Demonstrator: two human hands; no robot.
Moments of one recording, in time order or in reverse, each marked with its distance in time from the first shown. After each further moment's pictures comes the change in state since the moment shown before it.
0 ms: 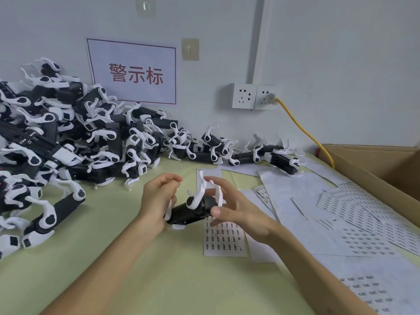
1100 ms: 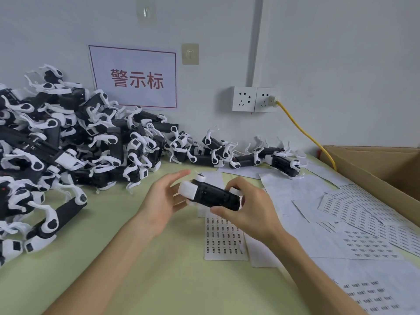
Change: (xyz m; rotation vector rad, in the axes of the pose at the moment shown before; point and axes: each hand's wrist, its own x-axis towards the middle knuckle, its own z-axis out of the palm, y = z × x) left_hand -0.005 0.017 0.002 -0.281 -0.294 -0.152; right_hand -0.001 0.007 -0.010 -0.793 0.552 -0.116
